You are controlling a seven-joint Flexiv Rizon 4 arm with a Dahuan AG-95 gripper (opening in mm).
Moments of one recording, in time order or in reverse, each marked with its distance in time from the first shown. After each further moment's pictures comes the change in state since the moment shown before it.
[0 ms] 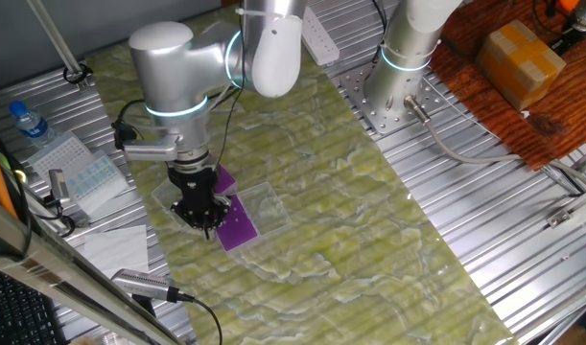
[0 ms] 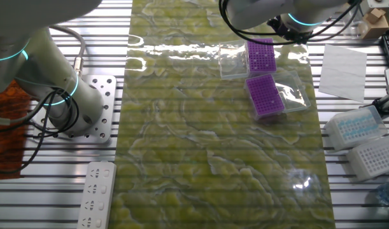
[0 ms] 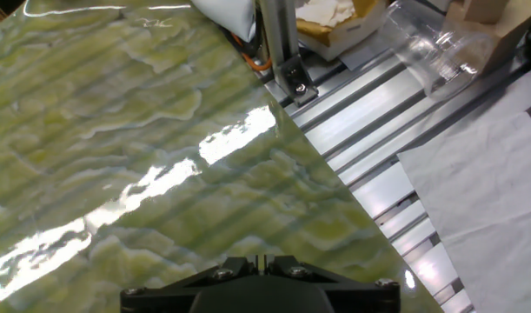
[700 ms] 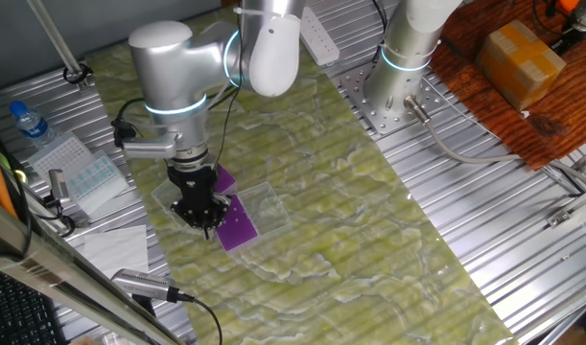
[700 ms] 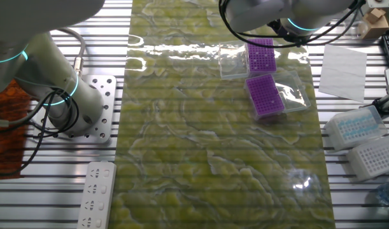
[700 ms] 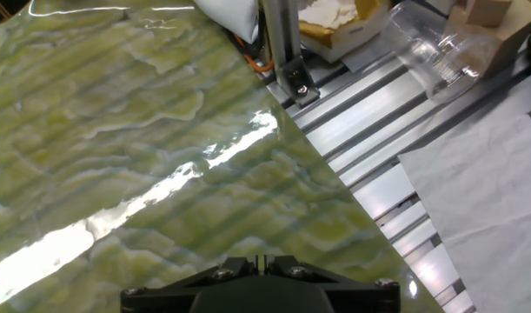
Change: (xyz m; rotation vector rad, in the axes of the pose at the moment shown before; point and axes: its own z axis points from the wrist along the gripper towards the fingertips) arm 0.000 0.000 0.000 -0.022 -0.036 0.062
